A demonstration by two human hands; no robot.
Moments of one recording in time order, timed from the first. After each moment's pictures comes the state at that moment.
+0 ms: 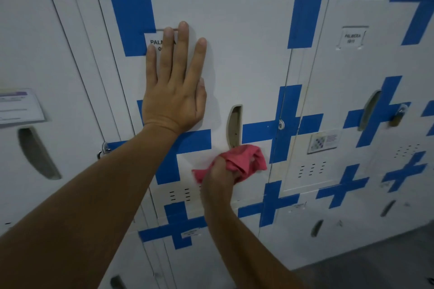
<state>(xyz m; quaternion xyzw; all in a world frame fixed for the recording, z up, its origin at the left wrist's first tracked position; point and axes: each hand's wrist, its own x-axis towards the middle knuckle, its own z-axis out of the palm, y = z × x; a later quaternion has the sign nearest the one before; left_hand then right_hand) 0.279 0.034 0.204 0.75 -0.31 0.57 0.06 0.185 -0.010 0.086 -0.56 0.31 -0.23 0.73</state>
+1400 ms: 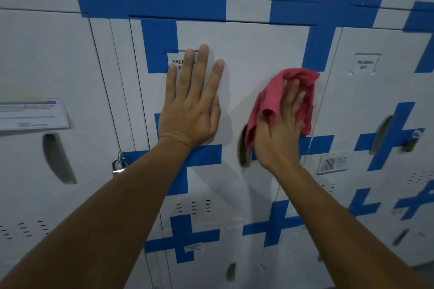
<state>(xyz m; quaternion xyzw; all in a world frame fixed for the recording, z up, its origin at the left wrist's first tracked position) 0.279 0.031 0.204 0.73 -0.30 0.60 0.06 0.184 -0.123 0.172 -0.83 0.13 -0.48 0.25</state>
